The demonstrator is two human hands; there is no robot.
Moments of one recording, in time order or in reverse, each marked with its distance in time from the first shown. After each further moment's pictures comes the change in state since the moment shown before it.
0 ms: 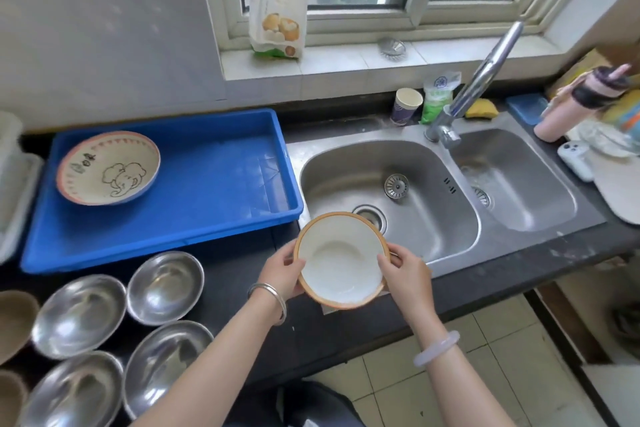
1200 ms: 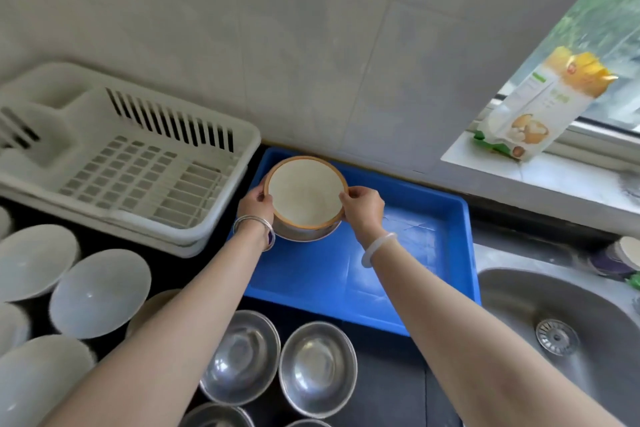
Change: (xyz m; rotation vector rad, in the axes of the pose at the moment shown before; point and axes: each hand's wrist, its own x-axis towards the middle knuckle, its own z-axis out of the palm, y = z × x) left_hand 0.136 0.110 -0.342 -0.196 0.721 0.192; right_hand 0.070 -0.275 0.387 -0.104 -0.399 -0.201
